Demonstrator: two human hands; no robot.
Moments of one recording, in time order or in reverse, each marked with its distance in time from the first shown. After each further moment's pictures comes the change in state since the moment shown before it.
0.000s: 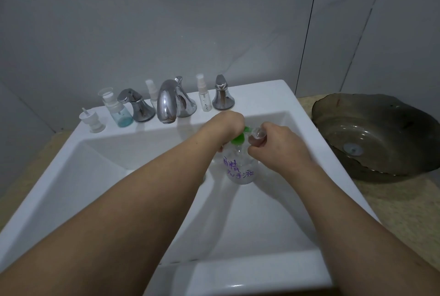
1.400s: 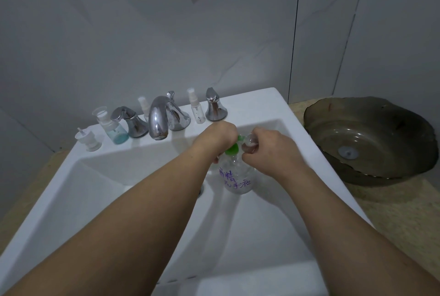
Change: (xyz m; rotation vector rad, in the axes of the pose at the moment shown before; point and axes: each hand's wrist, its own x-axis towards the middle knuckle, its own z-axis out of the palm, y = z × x) left_hand -0.014 0.010 -0.002 -0.115 -0.013 -0.131; right_hand 0.009 0.001 -0.002 -0.030 -0.007 -0.032
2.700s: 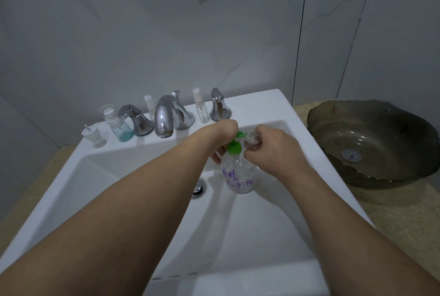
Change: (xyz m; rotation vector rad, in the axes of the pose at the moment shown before) left_hand -0.026 0.001 -0.019 -0.027 -0.091 -0.031; right_hand -0.001 -0.003 -0.003 0.004 0.057 -0.024
